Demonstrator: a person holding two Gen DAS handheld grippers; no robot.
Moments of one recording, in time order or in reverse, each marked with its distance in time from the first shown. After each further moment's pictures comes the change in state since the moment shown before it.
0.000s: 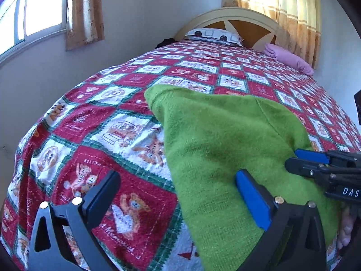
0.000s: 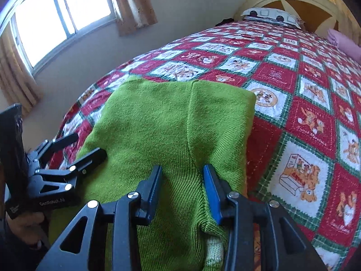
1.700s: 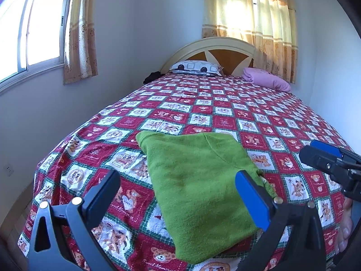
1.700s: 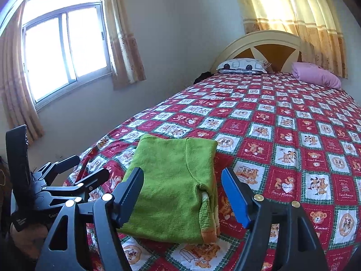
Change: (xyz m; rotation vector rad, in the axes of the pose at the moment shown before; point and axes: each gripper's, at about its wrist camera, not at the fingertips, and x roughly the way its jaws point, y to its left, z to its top) left arm -0.132 -0.030 -0.002 0.056 -0.195 -0.060; right arm -0.176 0.045 -0.043 0.041 -0.348 -0.127
